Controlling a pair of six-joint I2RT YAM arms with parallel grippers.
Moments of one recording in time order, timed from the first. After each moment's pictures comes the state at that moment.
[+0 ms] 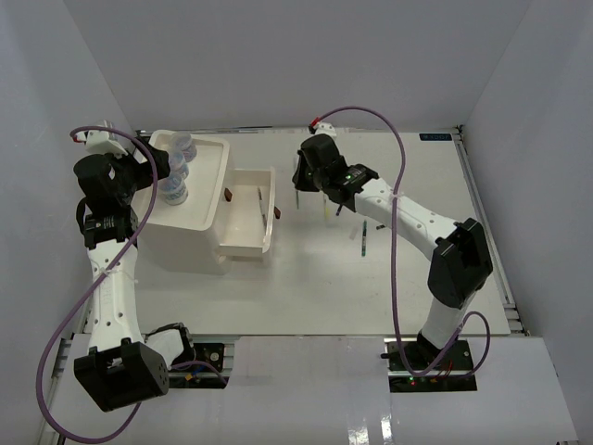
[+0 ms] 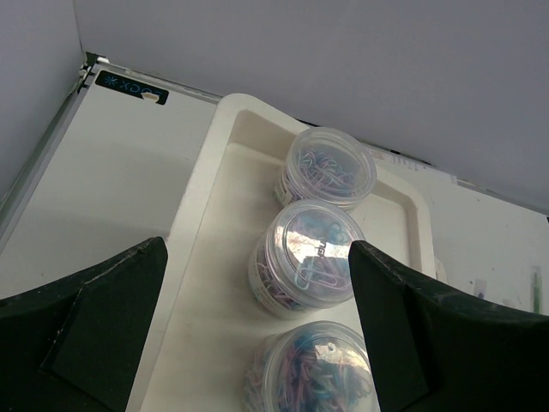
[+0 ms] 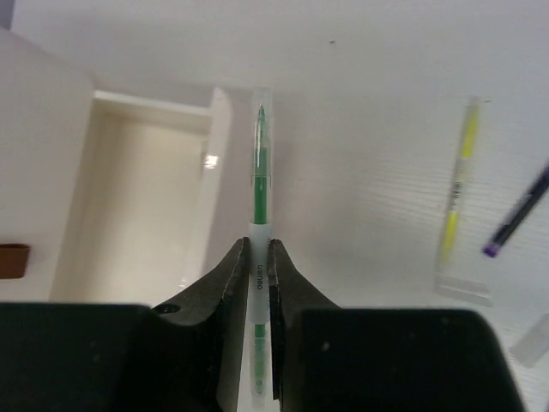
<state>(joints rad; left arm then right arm) 0.27 1.06 1.09 -0.17 0.24 -0.29 0.74 1.75 1.55 -0.38 0.23 0.55</state>
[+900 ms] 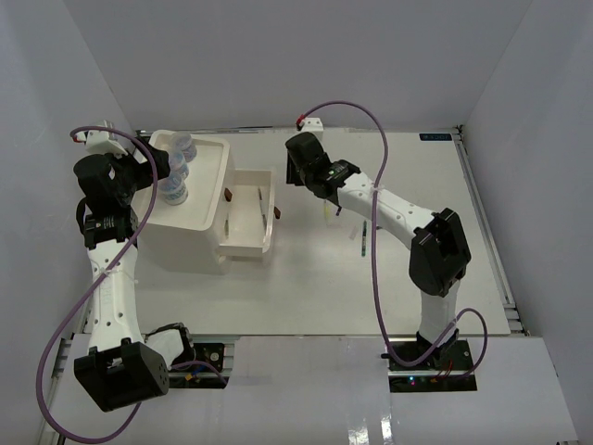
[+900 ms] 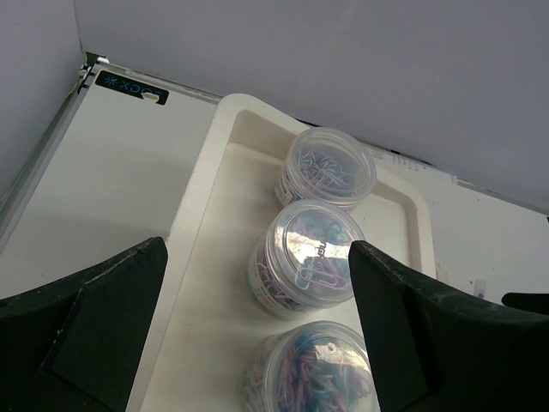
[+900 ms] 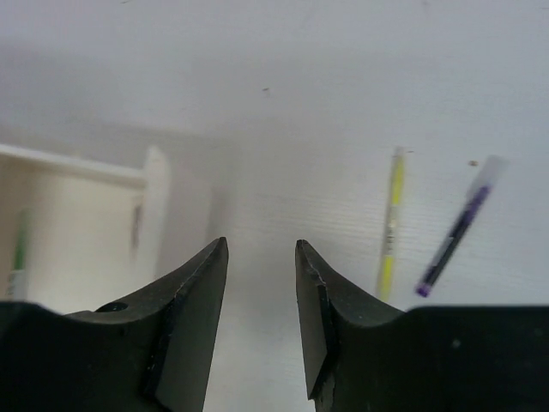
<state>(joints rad) 0.27 1.06 1.09 -0.17 0.24 -0.29 0.80 1.91 1.70 -0.39 0.39 0.45</state>
